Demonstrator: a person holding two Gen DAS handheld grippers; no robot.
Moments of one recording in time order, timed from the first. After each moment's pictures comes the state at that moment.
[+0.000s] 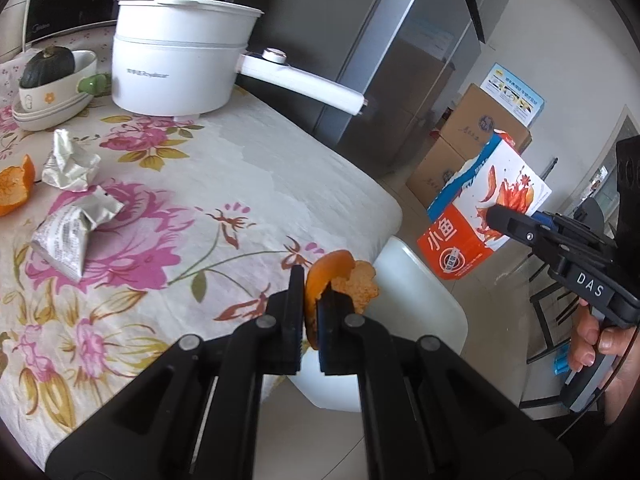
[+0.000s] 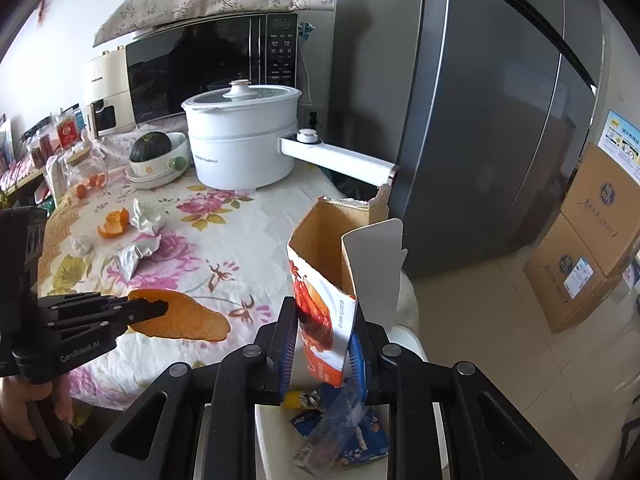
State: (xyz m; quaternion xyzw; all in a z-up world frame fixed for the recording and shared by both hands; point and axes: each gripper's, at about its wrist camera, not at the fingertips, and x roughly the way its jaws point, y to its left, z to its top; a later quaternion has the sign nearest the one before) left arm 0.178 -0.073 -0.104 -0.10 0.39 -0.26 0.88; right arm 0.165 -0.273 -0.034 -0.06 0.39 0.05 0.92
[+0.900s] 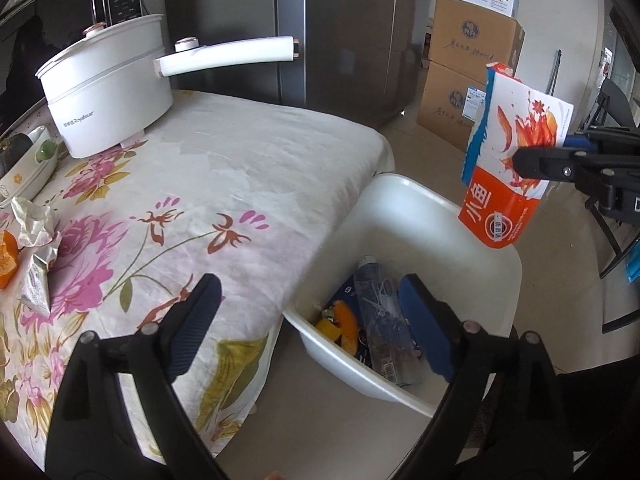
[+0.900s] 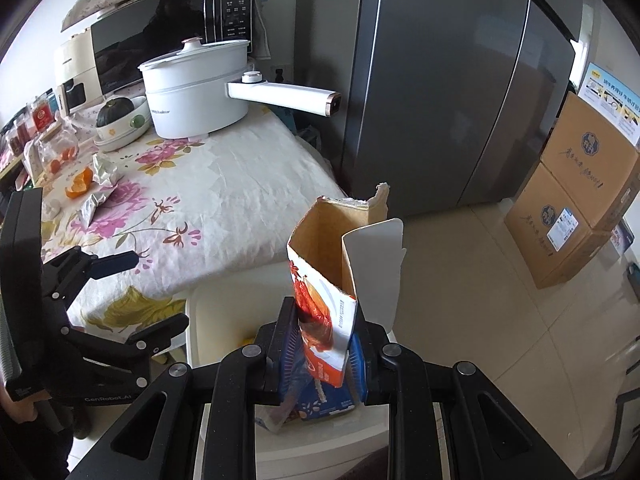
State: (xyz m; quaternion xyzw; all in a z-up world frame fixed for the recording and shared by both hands) left arm 0.157 -0.166 -0.134 0.09 0.38 -0.23 0.89; right arm 0.144 -0.338 -0.068 -0.05 0.44 0.02 0.89
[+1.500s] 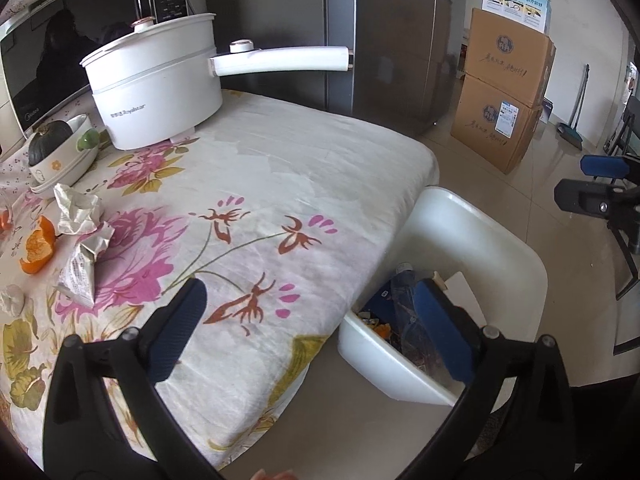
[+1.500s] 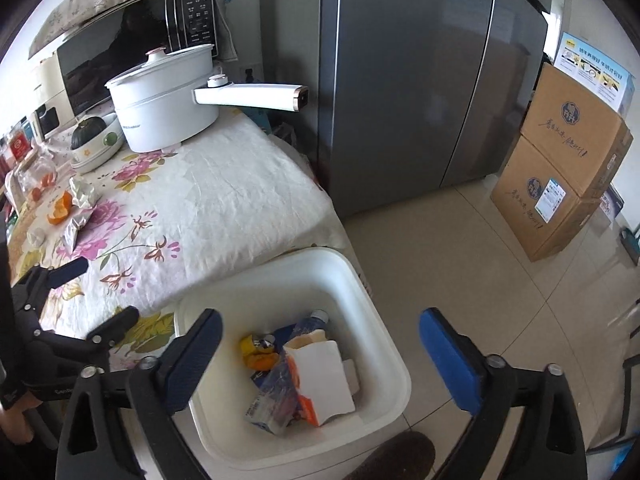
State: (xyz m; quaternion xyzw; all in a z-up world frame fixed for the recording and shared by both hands) left arm 0.164 -0.133 -0.123 0.08 0.38 -0.18 0.91; right arm 0.151 -0.349 -0.068 -0.02 0.45 -0.03 0.89
